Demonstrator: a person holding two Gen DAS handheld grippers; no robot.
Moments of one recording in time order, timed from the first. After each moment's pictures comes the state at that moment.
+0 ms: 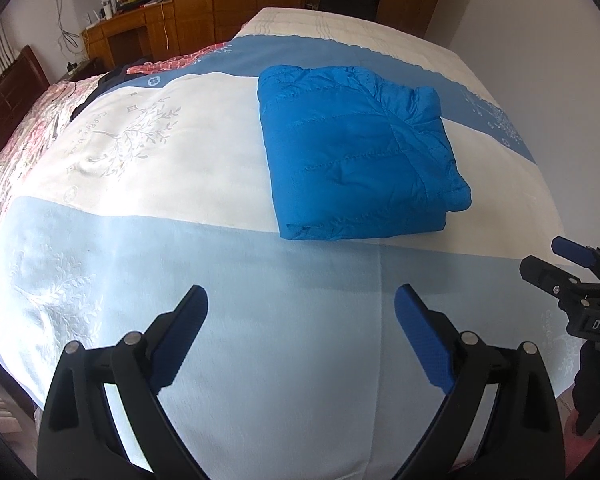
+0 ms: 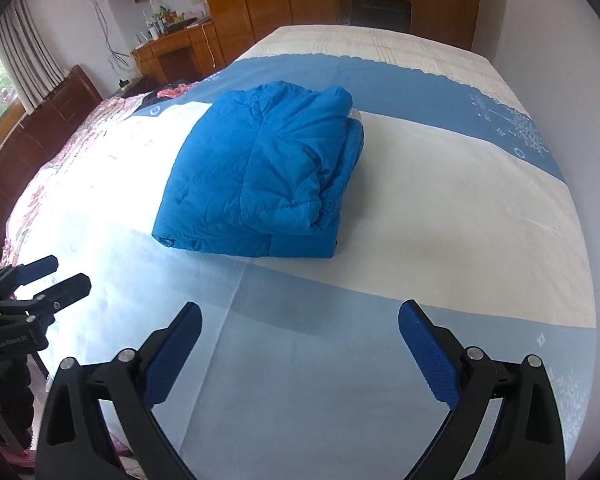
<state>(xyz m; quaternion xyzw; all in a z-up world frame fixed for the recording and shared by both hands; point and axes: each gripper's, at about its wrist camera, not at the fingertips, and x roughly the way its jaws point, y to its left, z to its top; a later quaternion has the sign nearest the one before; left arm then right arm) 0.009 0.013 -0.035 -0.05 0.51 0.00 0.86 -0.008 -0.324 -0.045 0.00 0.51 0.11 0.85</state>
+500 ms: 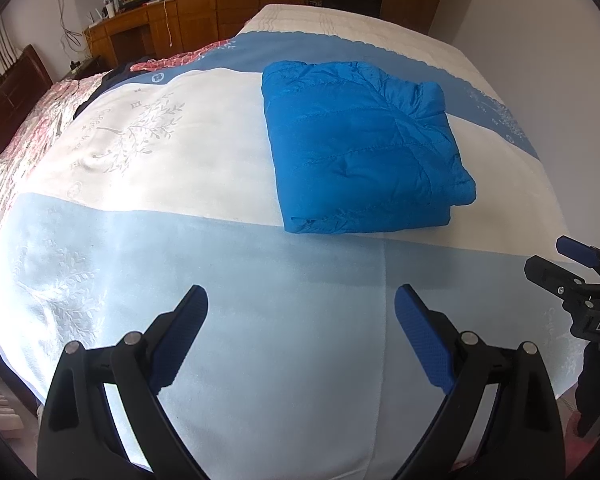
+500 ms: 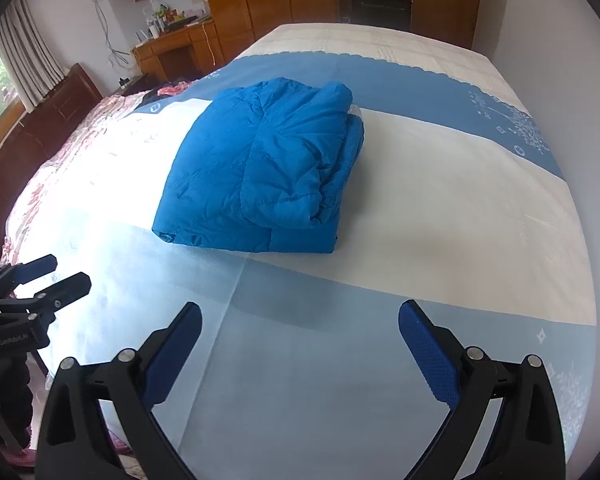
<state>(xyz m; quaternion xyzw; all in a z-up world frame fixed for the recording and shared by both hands) 0.006 0.013 -0.038 -0.05 0.52 0.00 0.85 -0.009 -0.323 -0.047 0.00 0.51 0.12 0.85</state>
